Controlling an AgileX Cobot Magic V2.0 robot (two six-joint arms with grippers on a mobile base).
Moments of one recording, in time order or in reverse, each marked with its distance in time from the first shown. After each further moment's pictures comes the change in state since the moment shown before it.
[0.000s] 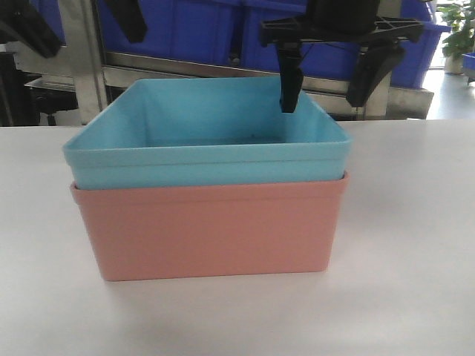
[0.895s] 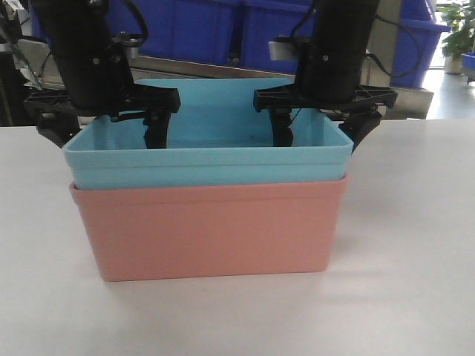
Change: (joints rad) left arm 0.000 0.367 -0.115 0.083 0.028 -0.119; right arm -0.019 0.170 -0.001 0.040 -0.099 -0.049
